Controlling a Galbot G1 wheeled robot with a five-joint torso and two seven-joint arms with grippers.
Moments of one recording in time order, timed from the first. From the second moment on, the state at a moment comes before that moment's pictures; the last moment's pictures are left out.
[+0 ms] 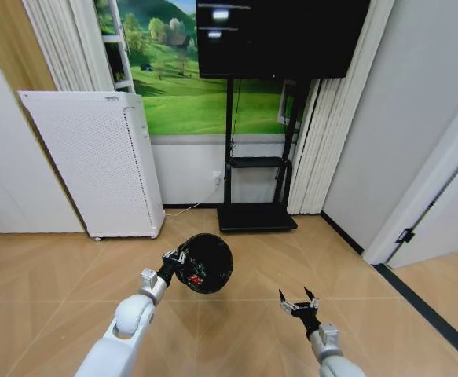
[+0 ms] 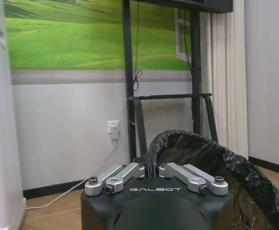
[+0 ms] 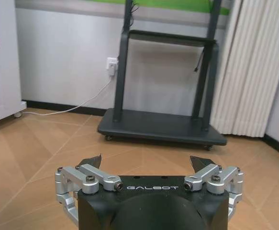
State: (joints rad) left arm 1.20 -1.21 -0.37 -1.89 -0.30 0.15 0.13; right arm -1.59 1.24 0.55 1.83 0.21 0.02 0.03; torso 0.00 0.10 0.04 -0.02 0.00
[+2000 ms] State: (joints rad) left arm 1.20 -1.23 -0.37 -1.87 -0.28 0.14 0.13; right arm -1.64 1.23 0.56 1.81 0.19 0.06 0.01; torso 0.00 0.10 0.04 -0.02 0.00
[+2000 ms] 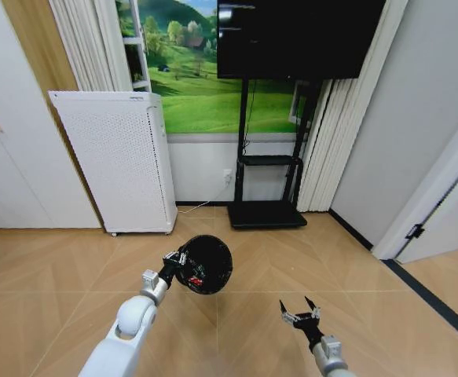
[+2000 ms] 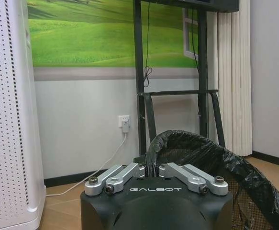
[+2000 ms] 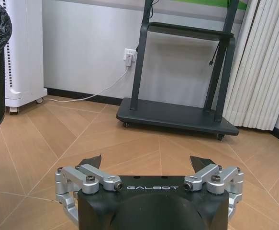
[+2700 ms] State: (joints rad) left arm 1.24 -1.38 -0.57 -1.79 -0.47 0.12 -0.20; right arm -1.62 1.23 0.56 1.77 0.20 0.11 0.01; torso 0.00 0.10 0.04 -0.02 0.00
